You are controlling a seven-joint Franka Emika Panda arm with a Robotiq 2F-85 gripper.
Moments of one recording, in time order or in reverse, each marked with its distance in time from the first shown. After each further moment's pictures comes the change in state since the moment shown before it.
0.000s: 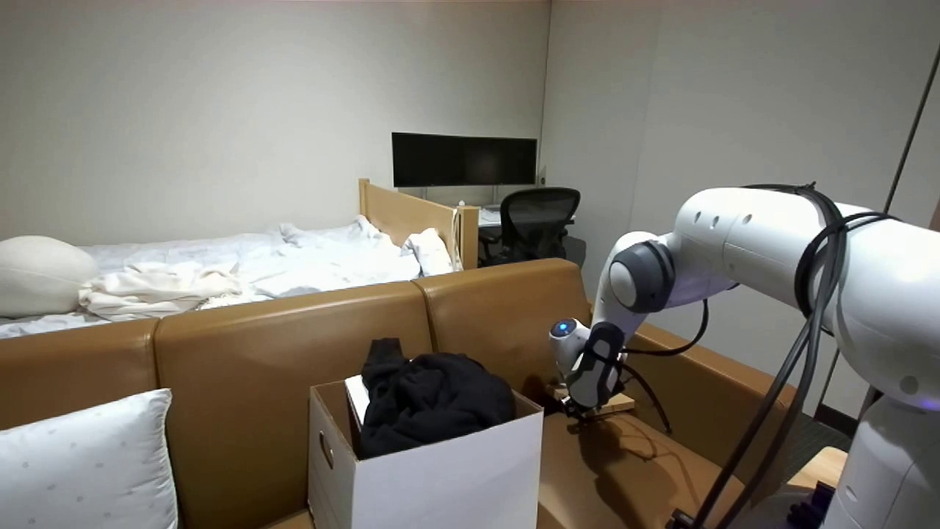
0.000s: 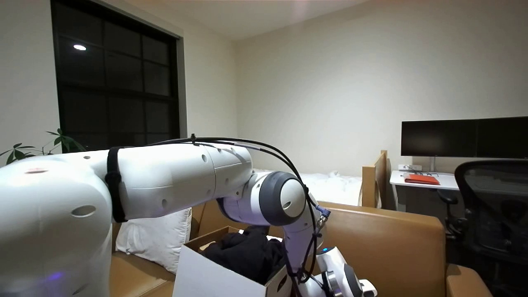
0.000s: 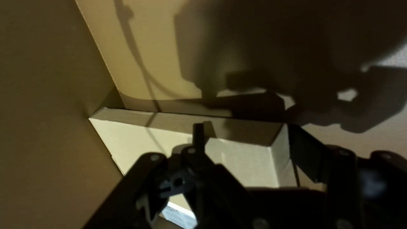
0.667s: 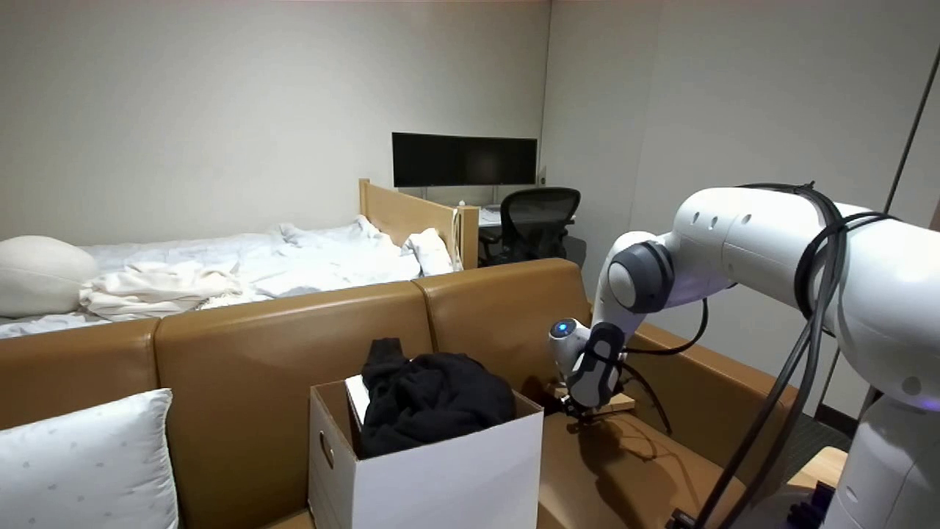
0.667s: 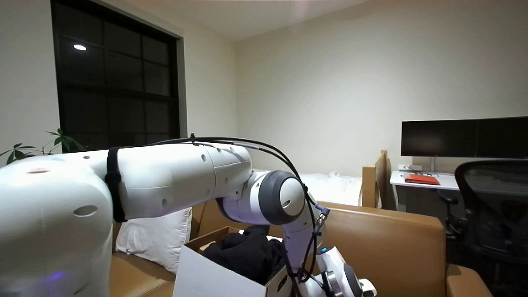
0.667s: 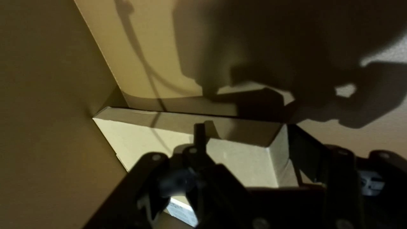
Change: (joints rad) arm 0.009 -0.002 -0.012 -0.003 -0.012 0.011 0.054
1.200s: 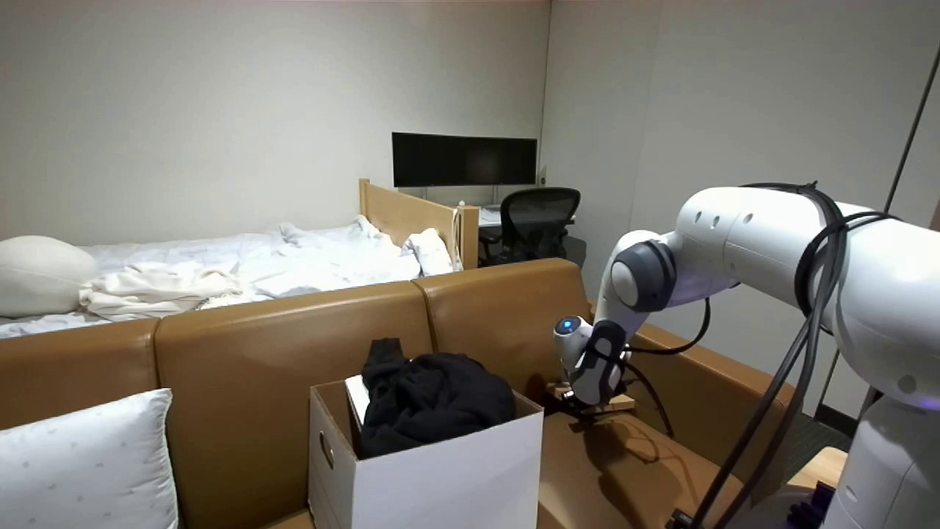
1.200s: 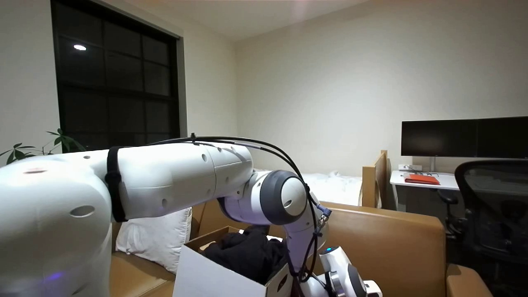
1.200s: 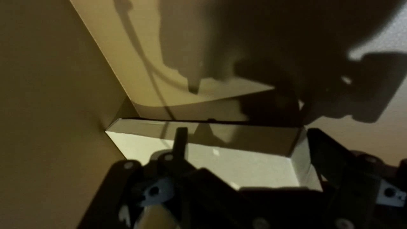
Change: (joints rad) arm -0.017 -0.003 -0.003 0.000 0.051 -0.003 0.021
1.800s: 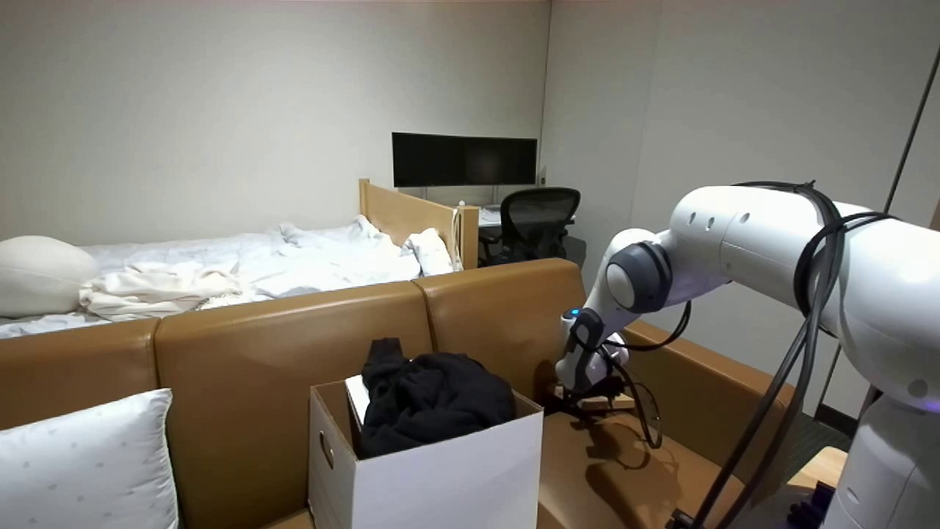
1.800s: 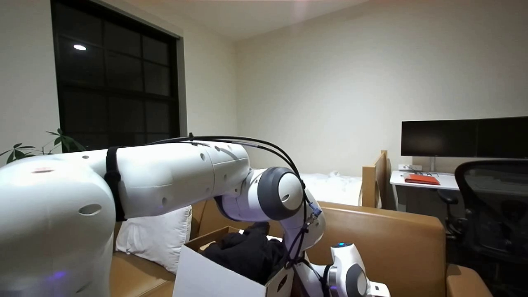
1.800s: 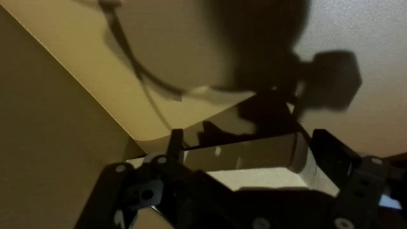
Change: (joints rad) arm 0.044 -0.006 -0.047 -0.004 0.470 -0.052 -0.162
